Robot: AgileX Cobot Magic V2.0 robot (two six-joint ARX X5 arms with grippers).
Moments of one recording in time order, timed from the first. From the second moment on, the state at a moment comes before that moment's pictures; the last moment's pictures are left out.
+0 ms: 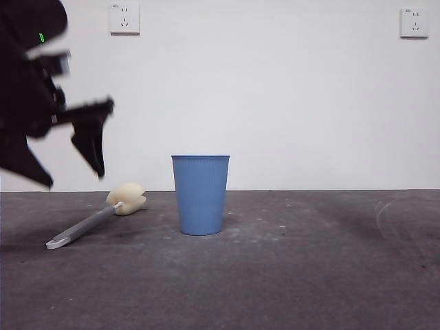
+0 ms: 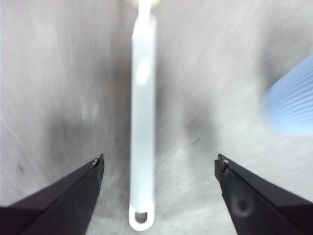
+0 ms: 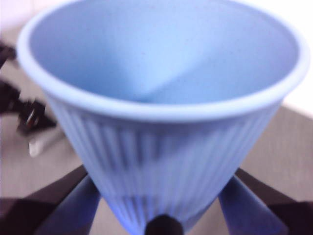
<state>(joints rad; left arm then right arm) -0.31 1.41 0.85 -0.27 -0.02 -0.32 0.84 0.88 1.14 -0.62 0.35 -0.08</state>
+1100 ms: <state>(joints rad) -0.31 0.79 0.85 -0.59 0.22 -0.24 0.51 1.45 0.51 0.64 0.15 -0.03</state>
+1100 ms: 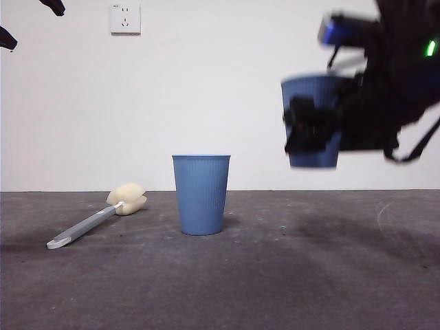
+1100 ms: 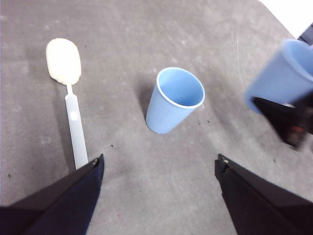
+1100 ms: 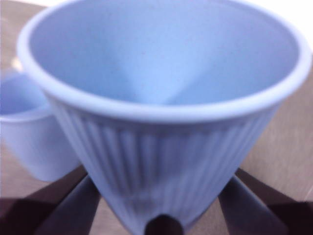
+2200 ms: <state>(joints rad) -0.31 0.80 0.85 -0.59 0.22 -0.20 0.45 1.90 0.66 0.82 0.03 -0.03</state>
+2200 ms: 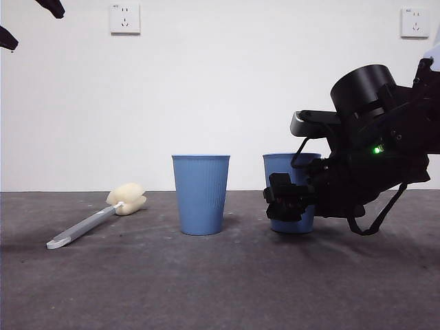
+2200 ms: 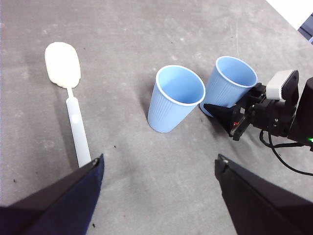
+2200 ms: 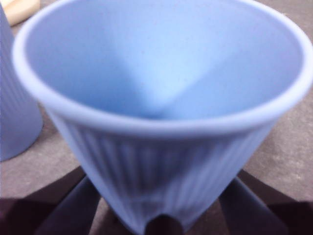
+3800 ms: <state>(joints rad) -0.31 0.80 0.85 -0.62 0.22 -0.17 0.45 1.48 0.67 0.03 -0.04 -0.04</state>
